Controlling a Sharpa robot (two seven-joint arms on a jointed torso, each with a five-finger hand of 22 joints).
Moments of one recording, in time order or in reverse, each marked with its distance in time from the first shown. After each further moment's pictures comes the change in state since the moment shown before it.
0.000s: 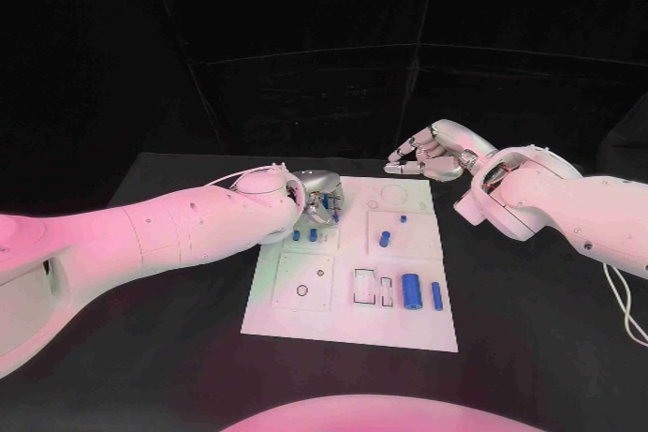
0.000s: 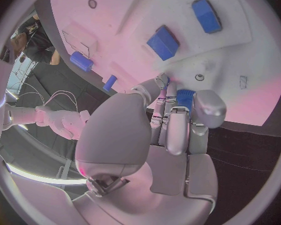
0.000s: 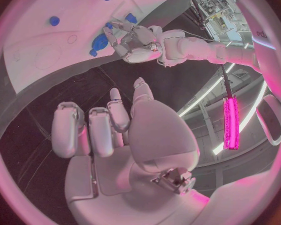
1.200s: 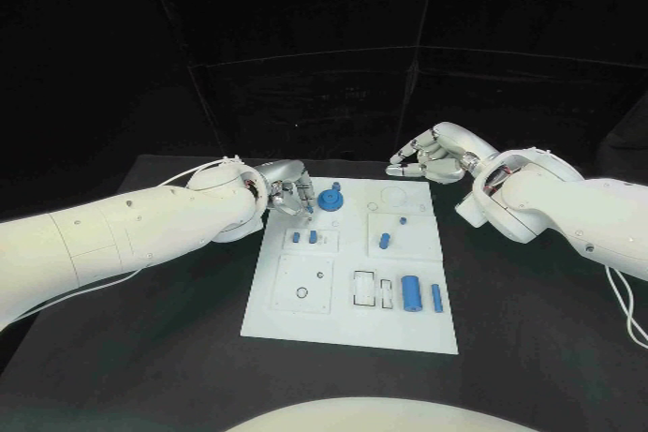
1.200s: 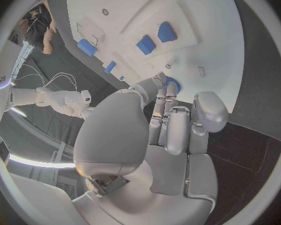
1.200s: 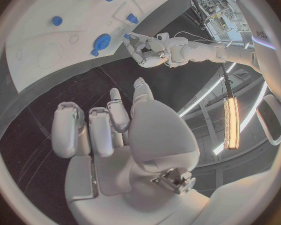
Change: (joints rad) left arm 0.004 -0.188 0.059 0.132 0.090 -0.016 -0.005; left_hand -0.042 -0.025 0.018 -0.013 0.000 0.010 0.003 -0.023 -0.009 0.019 0.002 -0.036 -0.020 0.000 0.000 0.000 -0.018 -0.002 0.004 0.003 0.019 0.025; right arm 0.000 -0.007 0.000 0.002 0.000 0.000 -0.001; right_hand 0.000 0.000 0.000 0.000 0.000 0.000 0.000 0.000 0.000 0.000 0.000 0.000 0.000 0.000 0.000 0.000 0.000 0.000 0.000 0.000 0.000 0.000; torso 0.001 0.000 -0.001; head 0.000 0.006
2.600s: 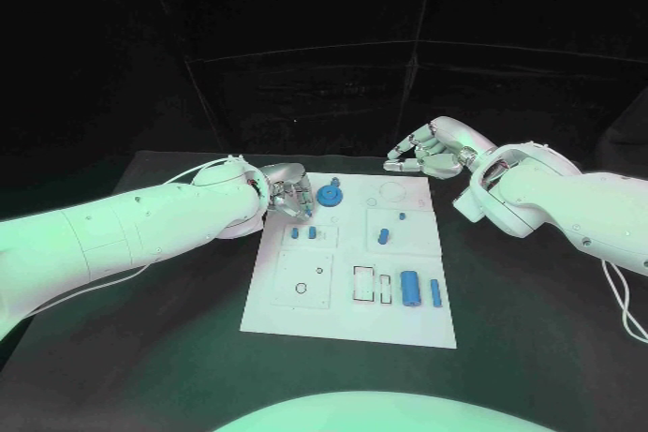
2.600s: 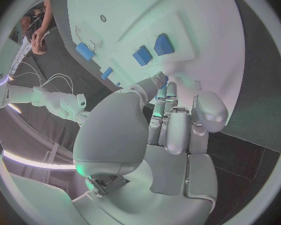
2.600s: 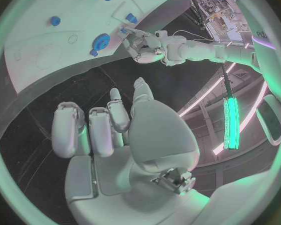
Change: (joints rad) left arm -0.012 0.037 -0.007 -0.053 0.024 0.060 -0.019; left_hand -0.009 -0.009 0.003 -0.003 0.000 0.000 0.000 -0.008 -0.003 0.003 0.004 -0.010 -0.005 0.000 0.000 -0.004 -0.013 0.000 0.000 0.000 0.000 0.001; right arm 0.000 0.006 0.000 -0.002 0.000 0.000 0.000; right_hand 0.000 0.000 -0.003 -0.003 0.000 0.000 0.000 0.000 0.000 0.000 0.000 0.000 0.000 0.000 0.000 0.000 0.000 0.000 0.000 0.000 0.000 0.000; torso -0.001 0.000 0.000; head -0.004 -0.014
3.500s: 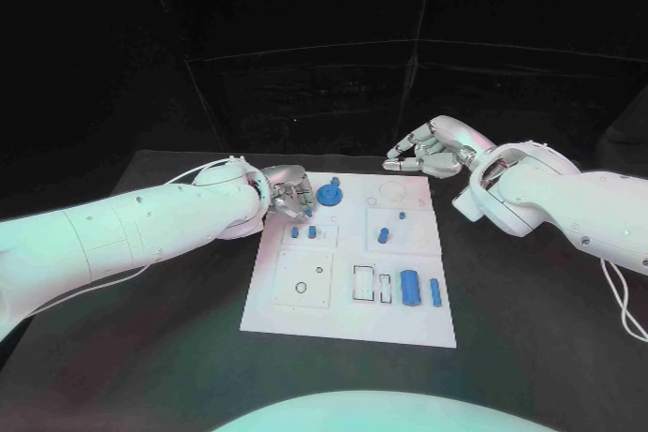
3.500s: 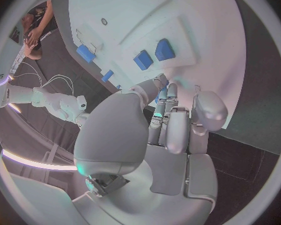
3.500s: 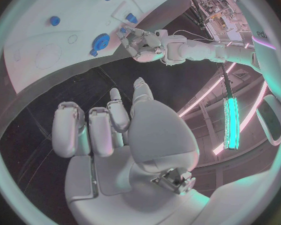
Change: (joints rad) left arm -0.001 0.004 -0.004 -0.004 0.001 0.017 0.000; left_hand -0.021 -0.021 0.004 -0.004 0.000 -0.090 0.018 -0.075 -0.034 -0.015 0.014 -0.043 -0.013 0.000 0.007 -0.004 -0.013 0.000 -0.004 0.004 -0.005 -0.006; right arm 0.000 0.002 0.000 -0.002 0.000 0.000 -0.001; right_hand 0.004 0.004 0.000 0.000 0.000 0.000 0.000 0.000 0.000 0.000 0.000 0.000 0.000 0.000 0.000 -0.004 0.000 0.000 -0.004 -0.004 0.000 -0.002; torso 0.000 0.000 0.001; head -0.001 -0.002
